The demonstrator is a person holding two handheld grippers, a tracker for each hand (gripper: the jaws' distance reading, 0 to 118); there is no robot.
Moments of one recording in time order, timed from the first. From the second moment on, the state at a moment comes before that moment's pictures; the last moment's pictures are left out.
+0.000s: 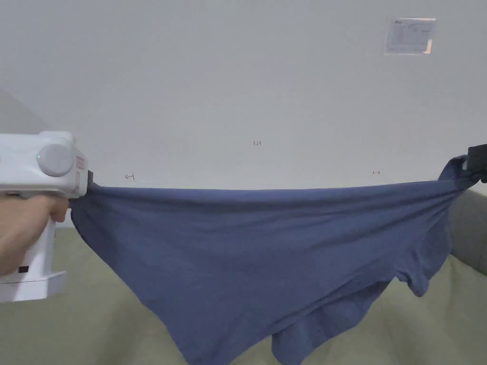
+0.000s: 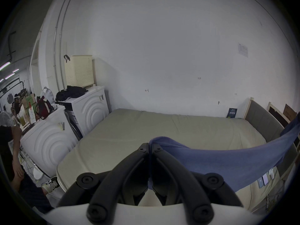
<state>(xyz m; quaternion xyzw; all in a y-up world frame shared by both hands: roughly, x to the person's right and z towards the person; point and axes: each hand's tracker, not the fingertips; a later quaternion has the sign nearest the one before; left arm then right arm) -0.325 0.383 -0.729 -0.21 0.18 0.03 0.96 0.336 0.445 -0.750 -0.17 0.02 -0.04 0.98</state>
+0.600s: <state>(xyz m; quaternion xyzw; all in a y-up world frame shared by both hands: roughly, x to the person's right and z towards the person) -0.327 0.404 -0.849 -0.20 0.22 -0.01 0.95 0.308 0.459 -0.884 -0.18 0.01 -0.02 0.98</state>
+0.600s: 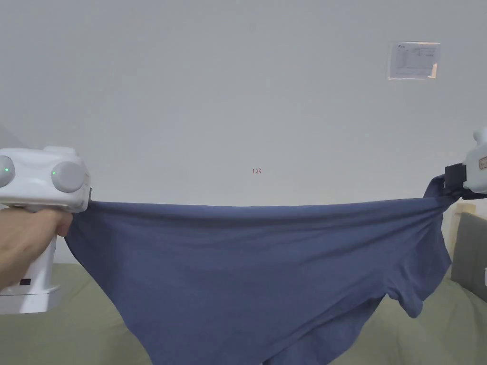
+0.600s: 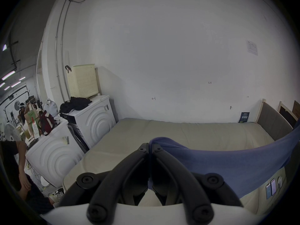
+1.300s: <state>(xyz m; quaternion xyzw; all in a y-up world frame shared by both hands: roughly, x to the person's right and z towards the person) -0.327 0.336 -1.009 -0.20 0.26 -0.03 0.94 0.290 0.379 -1.071 -0.22 0.00 -0.02 0.98</state>
